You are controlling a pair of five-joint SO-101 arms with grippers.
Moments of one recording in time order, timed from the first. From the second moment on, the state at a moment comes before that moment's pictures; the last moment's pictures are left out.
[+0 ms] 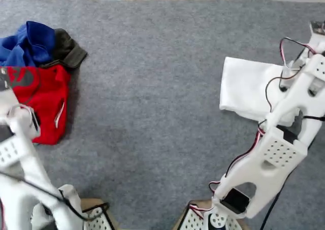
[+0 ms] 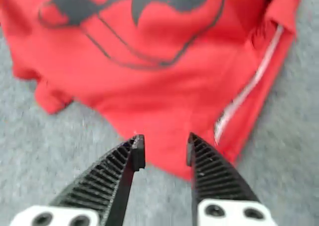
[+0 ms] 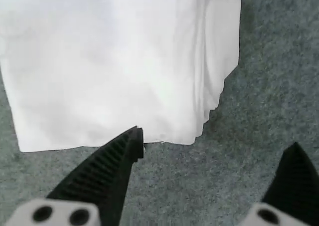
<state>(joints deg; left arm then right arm) -38.9 -38.5 47.7 54.0 -14.2 33.8 37.1 -51.7 100.2 16.6</state>
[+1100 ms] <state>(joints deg) -20.6 -20.4 31.2 75.3 -17.0 27.2 37.1 -68.9 100.9 16.6</state>
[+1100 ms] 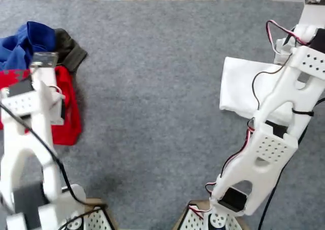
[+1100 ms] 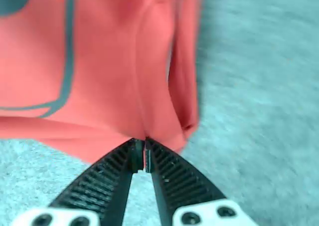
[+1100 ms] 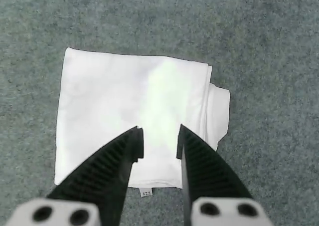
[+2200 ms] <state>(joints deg) -27.5 12.2 17.4 75.9 -5.8 14.6 37.1 -68.9 100.9 16.6</state>
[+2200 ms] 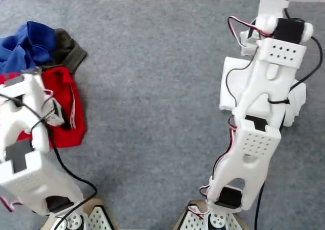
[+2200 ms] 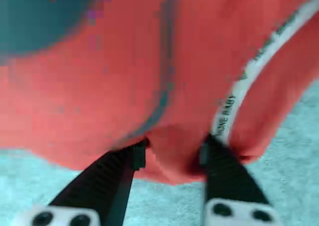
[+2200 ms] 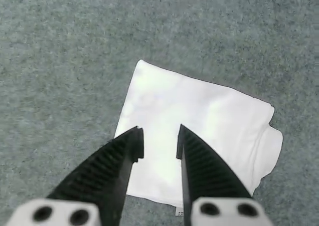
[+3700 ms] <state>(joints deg) 22.6 -28.8 3.7 100.3 -0.5 2.4 37.1 -64.1 100.9 16.6</state>
